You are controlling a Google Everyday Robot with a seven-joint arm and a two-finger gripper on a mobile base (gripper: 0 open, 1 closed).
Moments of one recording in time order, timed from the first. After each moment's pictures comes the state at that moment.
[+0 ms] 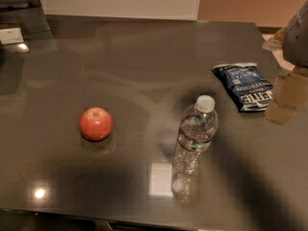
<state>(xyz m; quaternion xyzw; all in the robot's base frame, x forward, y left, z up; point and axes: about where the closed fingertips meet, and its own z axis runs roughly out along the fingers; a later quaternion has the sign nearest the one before) 0.438 -0.217 0.976 -0.60 0.78 -0.03 0.16</state>
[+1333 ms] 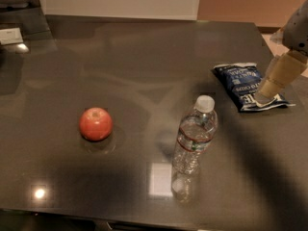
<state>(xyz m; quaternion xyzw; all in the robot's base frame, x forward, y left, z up) 0.510 -0.250 0.961 -0.52 0.83 0.00 0.20</state>
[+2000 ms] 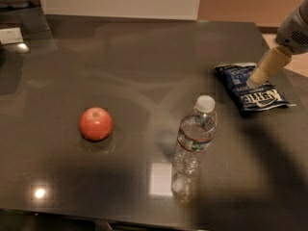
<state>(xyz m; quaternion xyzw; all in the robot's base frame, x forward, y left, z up) 0.582 -0.290 0.924 -0.44 0.88 0.01 0.20</state>
